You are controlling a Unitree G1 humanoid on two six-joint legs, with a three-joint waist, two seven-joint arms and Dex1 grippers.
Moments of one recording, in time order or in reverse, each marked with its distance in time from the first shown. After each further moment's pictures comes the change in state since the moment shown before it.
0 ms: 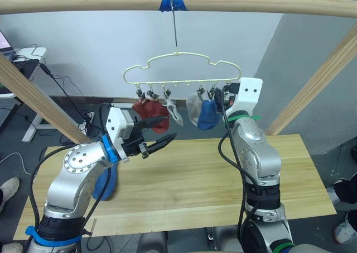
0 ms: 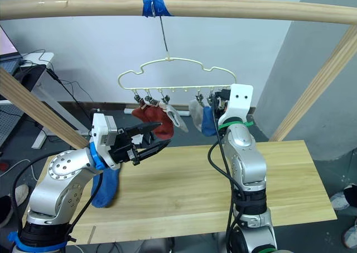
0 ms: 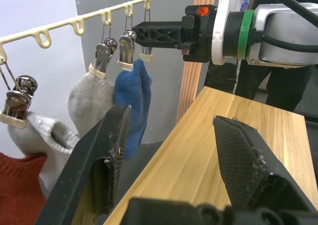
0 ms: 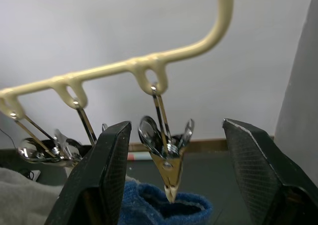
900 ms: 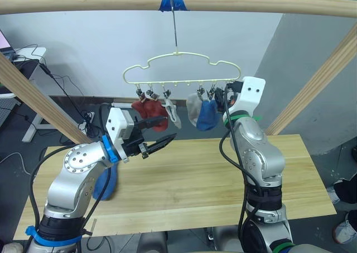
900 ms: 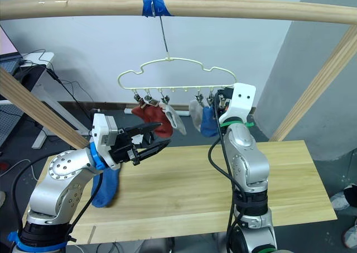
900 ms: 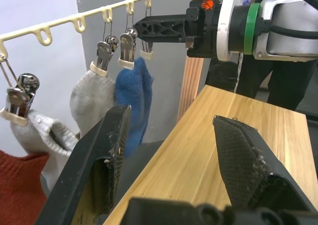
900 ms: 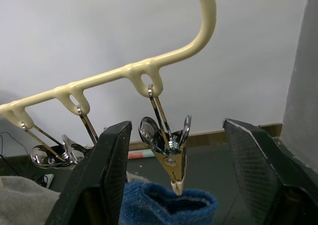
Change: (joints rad) left arm 0.000 -0.001 0.000 0.003 0.008 0.000 -0.002; right arm -0.001 0.002 0.010 -0.043 0.115 0.032 -0.084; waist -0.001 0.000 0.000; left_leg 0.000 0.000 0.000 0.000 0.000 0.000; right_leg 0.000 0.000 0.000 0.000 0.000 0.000
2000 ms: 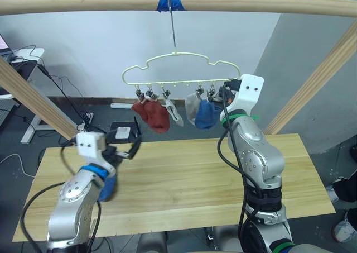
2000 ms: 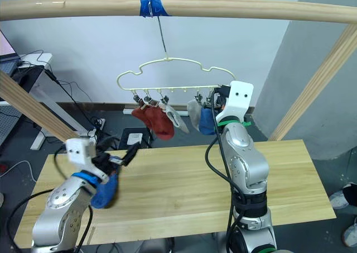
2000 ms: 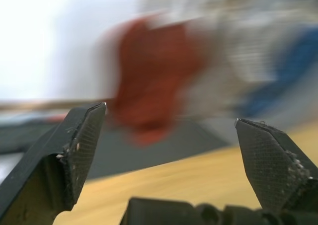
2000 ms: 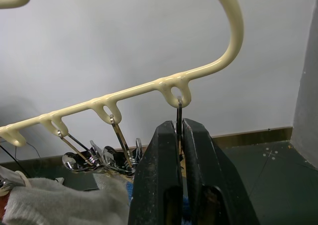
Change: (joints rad) left arm 0.262 -0.222 0.234 0.106 0.124 0.058 0.517; right arm 0.000 0.000 0.027 -0.038 0.046 0.010 -0.034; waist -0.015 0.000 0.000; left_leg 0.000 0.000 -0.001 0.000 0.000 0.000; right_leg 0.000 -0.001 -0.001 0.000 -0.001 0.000
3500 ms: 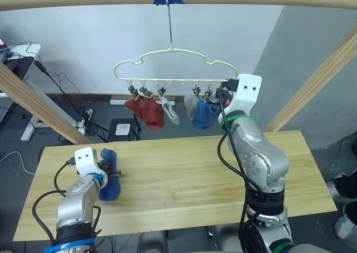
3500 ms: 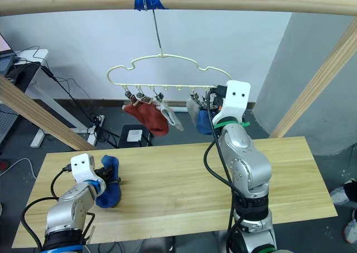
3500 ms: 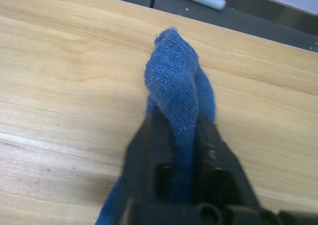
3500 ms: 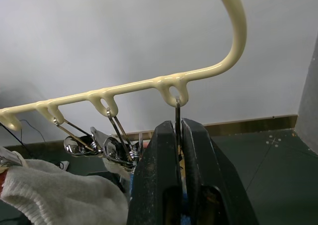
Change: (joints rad) left arm -0.167 0.007 -0.039 0.420 0.117 0.156 0.089; right arm 0.000 0.000 0.015 -0.088 0.021 0.121 -0.019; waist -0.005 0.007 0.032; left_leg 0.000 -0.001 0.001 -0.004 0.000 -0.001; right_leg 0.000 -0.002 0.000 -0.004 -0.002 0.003
